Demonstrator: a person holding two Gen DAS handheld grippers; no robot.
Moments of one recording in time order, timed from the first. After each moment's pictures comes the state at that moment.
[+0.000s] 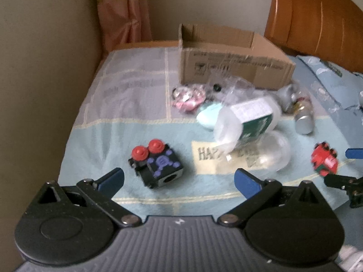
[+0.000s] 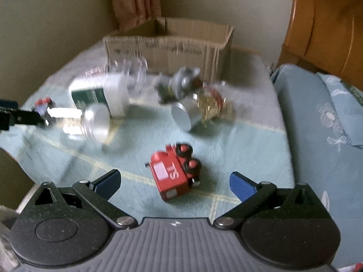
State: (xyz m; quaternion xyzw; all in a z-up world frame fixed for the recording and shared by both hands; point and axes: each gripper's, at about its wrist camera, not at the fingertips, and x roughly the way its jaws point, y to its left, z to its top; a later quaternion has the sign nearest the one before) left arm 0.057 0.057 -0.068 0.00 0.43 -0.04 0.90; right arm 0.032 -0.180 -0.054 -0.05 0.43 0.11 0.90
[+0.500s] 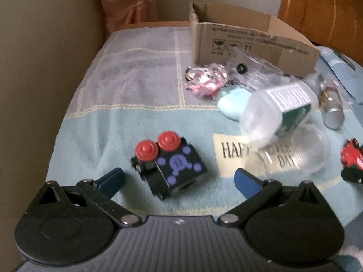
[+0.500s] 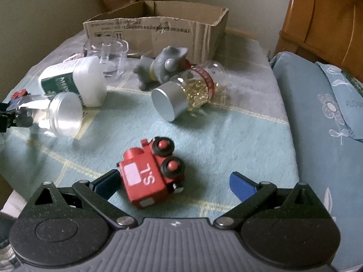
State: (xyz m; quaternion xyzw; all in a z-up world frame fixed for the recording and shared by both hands) left arm 0.092 0.066 -0.102 -0.01 0.46 -0.02 0.89; right arm 0.061 -0.189 -0.078 -0.06 0.45 0.09 0.89
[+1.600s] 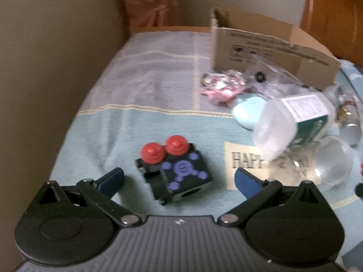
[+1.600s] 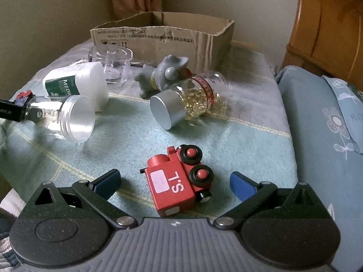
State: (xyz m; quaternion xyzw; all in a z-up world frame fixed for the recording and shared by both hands) left arm 0.088 0.060 -0.106 -0.02 0.44 0.06 0.90; right arm 0.059 -0.202 -0.082 -0.07 0.41 0.12 0.90
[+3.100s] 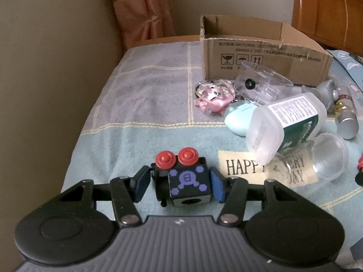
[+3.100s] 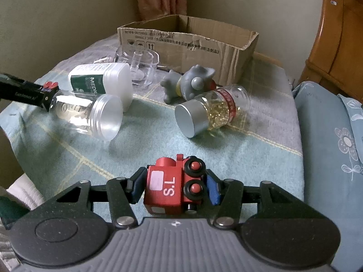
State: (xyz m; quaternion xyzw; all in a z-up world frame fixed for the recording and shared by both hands) left arm 0.090 0.039 -0.093 0.03 0.43 0.04 0.90; right arm 0.053 -0.189 -0.071 -0.10 0.41 0.17 0.89
